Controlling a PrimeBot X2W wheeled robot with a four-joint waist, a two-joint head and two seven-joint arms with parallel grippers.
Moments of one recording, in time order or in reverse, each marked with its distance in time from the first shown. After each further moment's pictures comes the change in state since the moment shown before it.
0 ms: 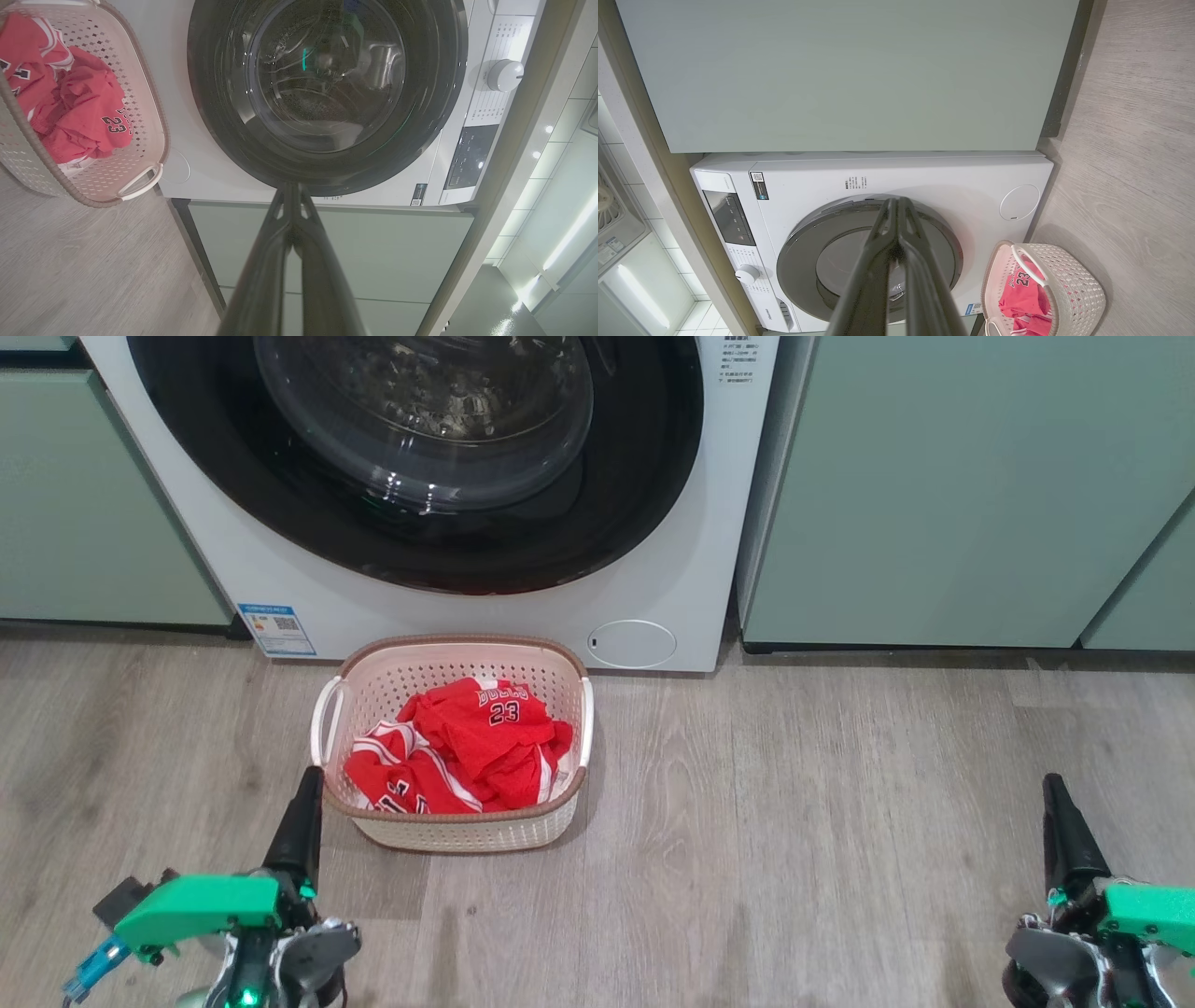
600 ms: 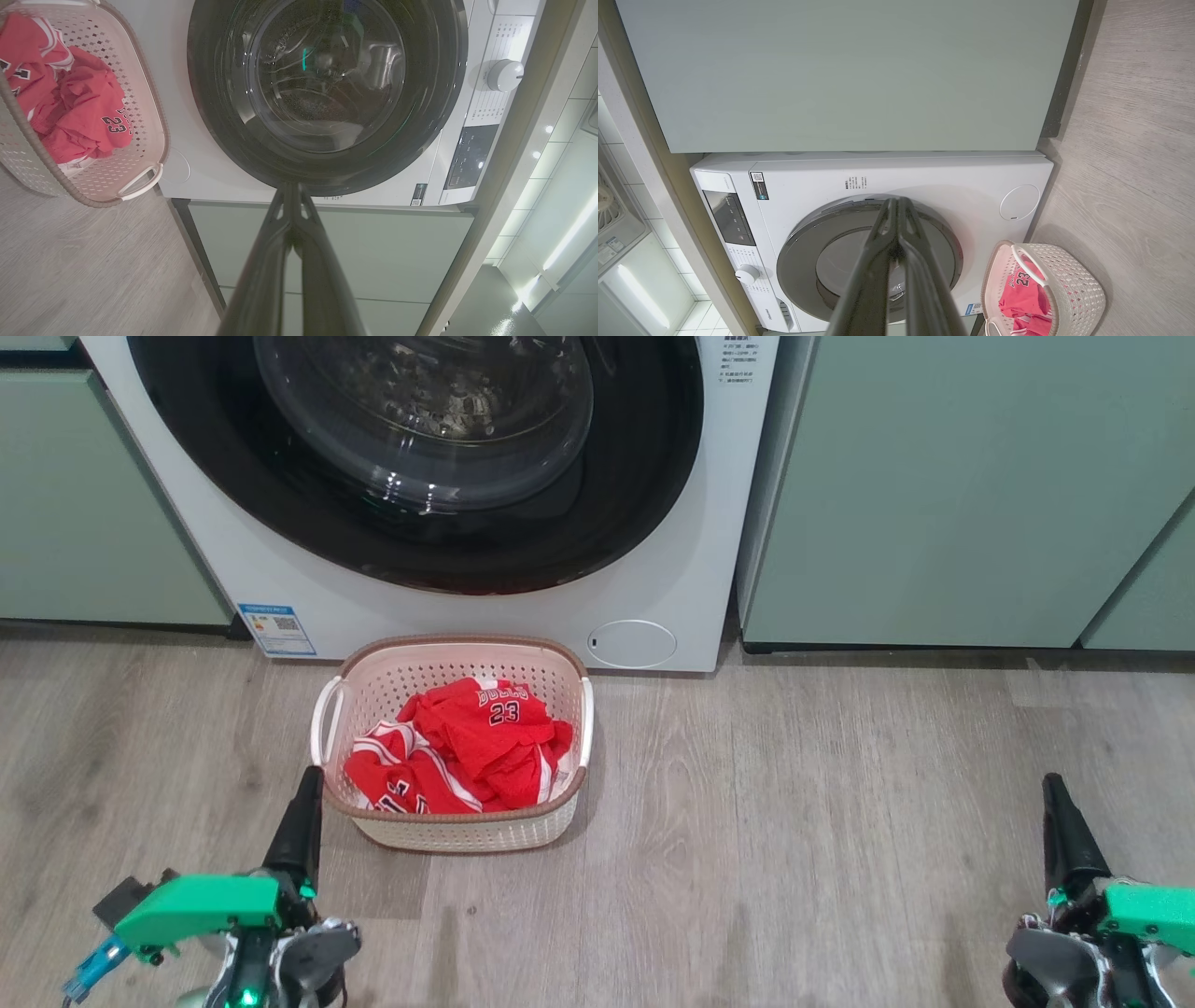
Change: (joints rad) left arm 0.000 0.000 0.000 0.000 0.000 0.000 0.000; right arm 0.000 0.000 0.000 0.000 0.000 0.000 0.000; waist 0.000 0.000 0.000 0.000
